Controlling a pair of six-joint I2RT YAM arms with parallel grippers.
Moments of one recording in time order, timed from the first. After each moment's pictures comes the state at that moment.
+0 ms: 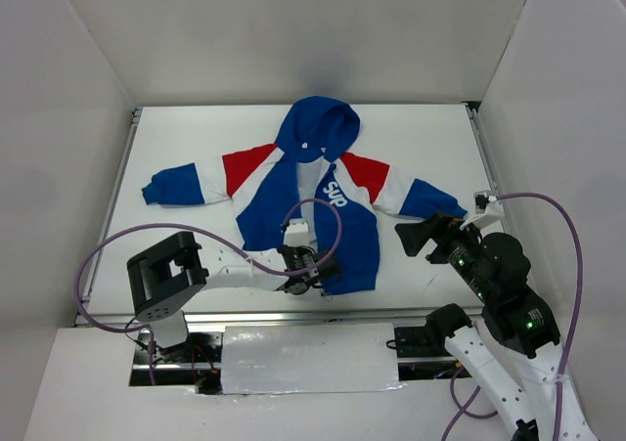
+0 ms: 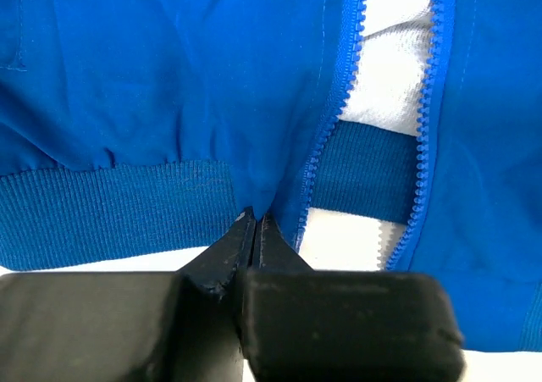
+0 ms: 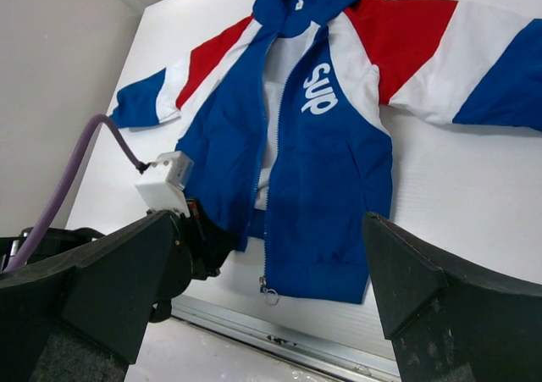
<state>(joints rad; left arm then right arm) -1.16 1.74 0.99 -0.59 -0.63 -1.24 0.39 0.35 0.84 -0.73 0.02 0.57</state>
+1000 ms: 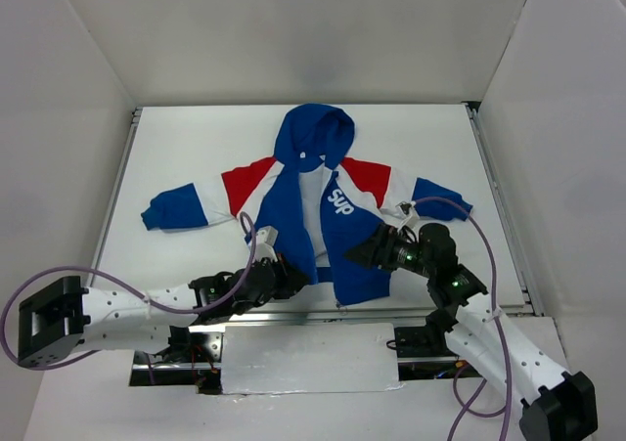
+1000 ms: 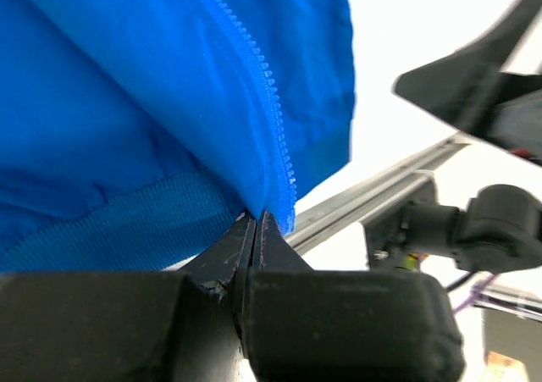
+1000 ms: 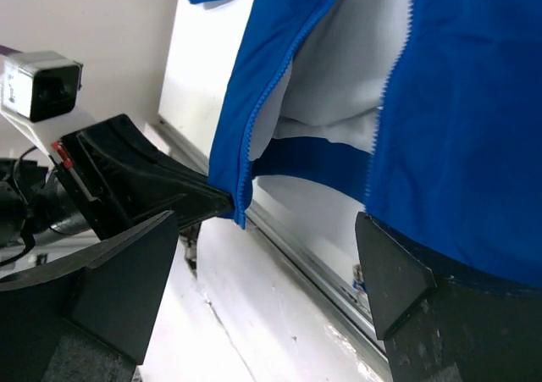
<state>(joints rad) -1.20 1.06 0.41 0.13 -0.39 -1.13 0.41 0.58 0.31 -0.11 -0.49 0.81</state>
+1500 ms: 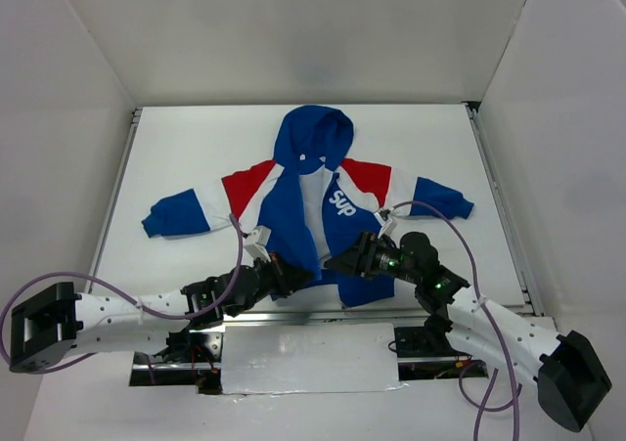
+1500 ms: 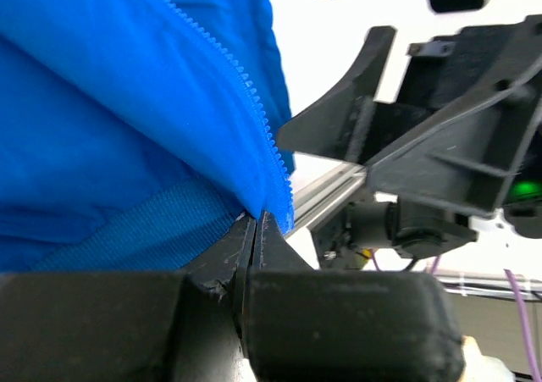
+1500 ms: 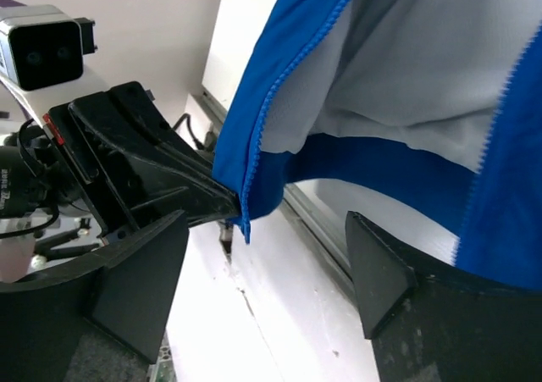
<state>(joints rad) -1.20 0.98 0.31 0.38 -0.36 -1.07 0.65 0.72 0.22 0.25 -0.41 0.97</state>
